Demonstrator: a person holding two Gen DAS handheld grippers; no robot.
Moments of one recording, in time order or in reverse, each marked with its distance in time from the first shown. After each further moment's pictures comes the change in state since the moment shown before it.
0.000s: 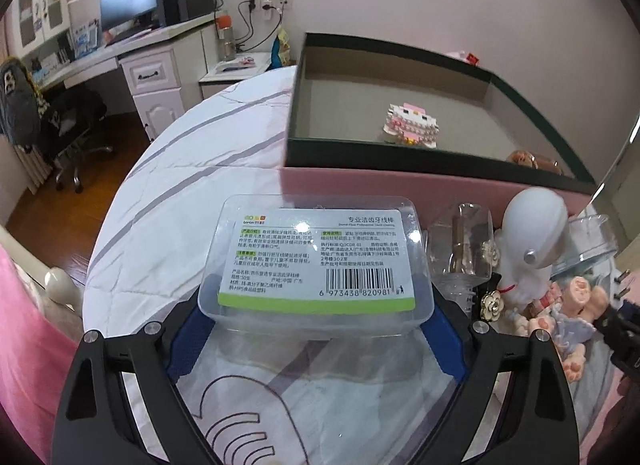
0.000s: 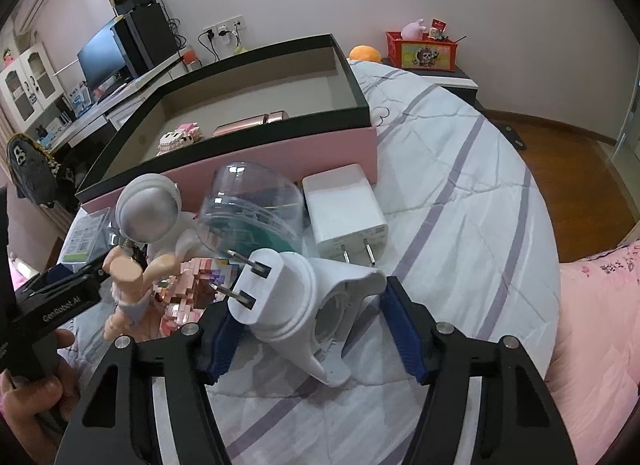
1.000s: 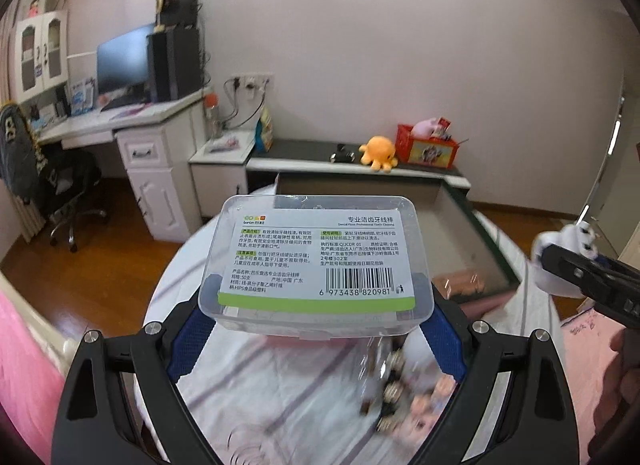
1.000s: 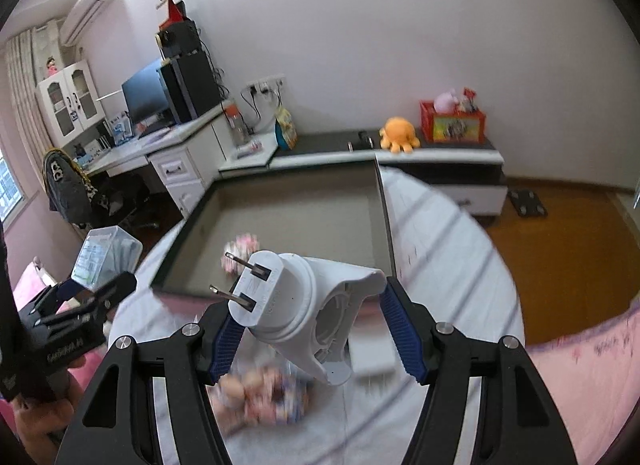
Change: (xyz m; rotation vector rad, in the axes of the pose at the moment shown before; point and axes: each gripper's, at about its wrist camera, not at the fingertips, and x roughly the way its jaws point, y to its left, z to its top) left arm -0.097 -0.026 0.065 0.062 -0.253 -0.053; right arm -0.070 0.026 0.099 -0.099 -0.220 0.106
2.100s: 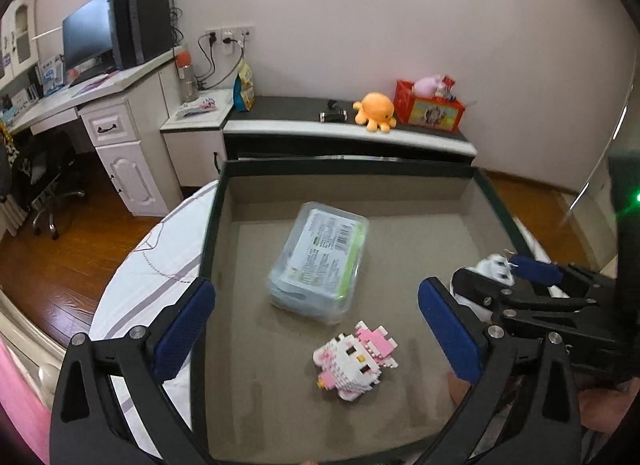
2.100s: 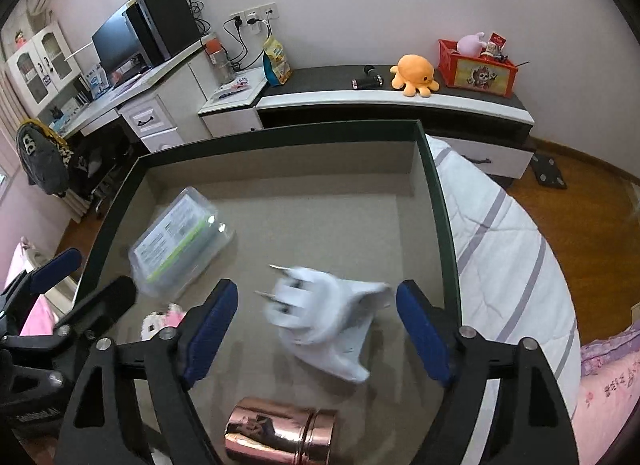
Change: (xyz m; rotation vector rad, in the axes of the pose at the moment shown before) left arm 0.133 -0.018 0.046 -0.005 0.185 -0.030; right arm 0.166 -0.017 0.037 0.011 0.291 -0.013
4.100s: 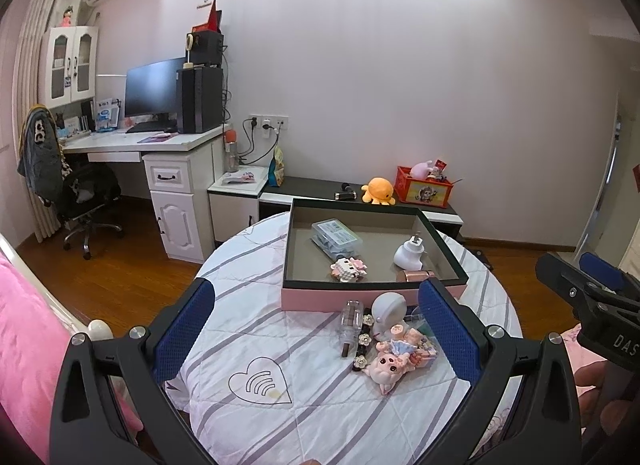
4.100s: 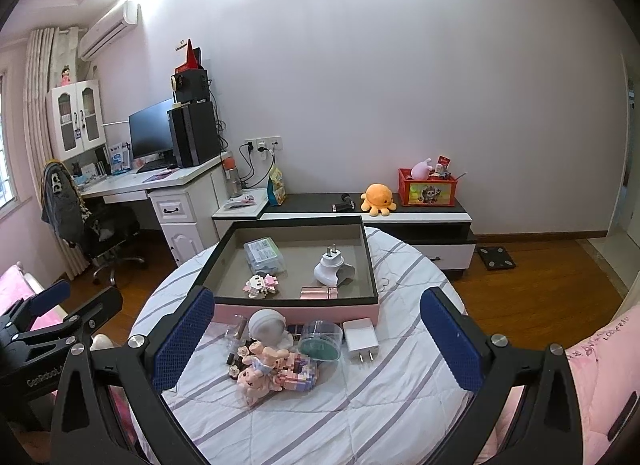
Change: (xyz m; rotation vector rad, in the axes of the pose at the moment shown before) left arm -0.251 0.005 -0.135 -0.048 -0.336 0.053; right arm -0.253 0.062 -0.174 -0.052 -0.507 -0.108
